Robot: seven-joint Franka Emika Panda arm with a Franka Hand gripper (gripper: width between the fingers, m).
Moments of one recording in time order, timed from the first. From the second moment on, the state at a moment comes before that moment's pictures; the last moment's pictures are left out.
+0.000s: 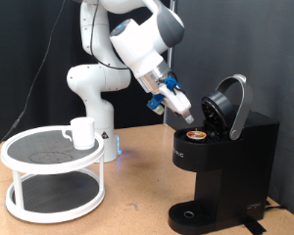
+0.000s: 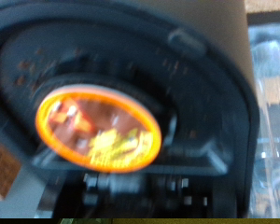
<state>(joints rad) 0.10 -0.28 -0.06 -2.47 0.86 2.31 1.99</state>
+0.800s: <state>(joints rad) 0.07 -0.29 -0.13 -2.22 0.81 2.07 2.07</state>
